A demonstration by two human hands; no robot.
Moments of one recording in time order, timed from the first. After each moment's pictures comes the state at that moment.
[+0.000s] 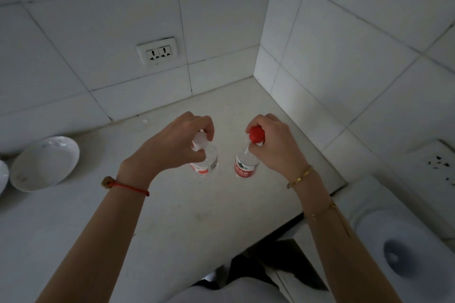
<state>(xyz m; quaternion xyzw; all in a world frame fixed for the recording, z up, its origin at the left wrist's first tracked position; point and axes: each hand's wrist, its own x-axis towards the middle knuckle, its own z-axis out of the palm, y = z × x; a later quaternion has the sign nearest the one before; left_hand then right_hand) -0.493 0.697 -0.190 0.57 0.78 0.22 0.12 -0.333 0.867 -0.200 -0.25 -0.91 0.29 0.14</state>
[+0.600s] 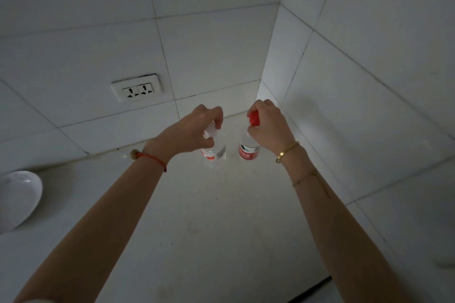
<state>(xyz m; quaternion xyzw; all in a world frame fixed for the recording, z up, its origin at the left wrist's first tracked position) -0.610 0.890 -0.220 0.55 0.79 0.23 0.12 -0.479 1.061 -0.214 -0.23 -0.93 0.26 0.13</state>
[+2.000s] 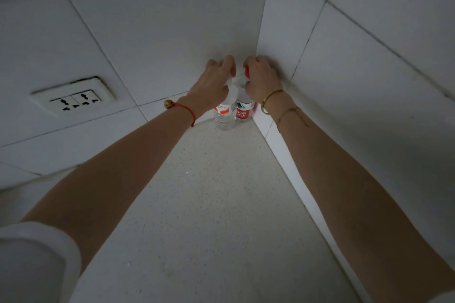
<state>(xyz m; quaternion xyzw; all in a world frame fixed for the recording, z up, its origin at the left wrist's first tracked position) -0.699 1.091 -0.267 0.49 0.84 0.23 0.02 -0.619 1.208 -0.258 -0.25 -0.95 0.16 0.09</state>
